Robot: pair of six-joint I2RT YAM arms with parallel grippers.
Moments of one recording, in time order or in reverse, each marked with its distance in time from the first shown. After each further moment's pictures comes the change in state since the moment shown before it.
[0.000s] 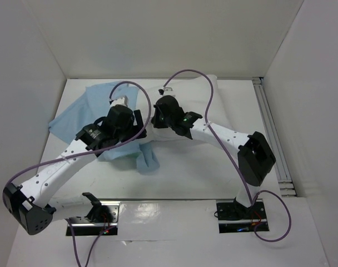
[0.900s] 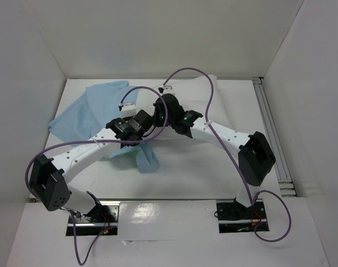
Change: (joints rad) left arm -0.092 0.272 0.038 -0.193 -0.459 -0.156; right arm -0.002 0.000 0.025 -0.010 -0.001 -0.017
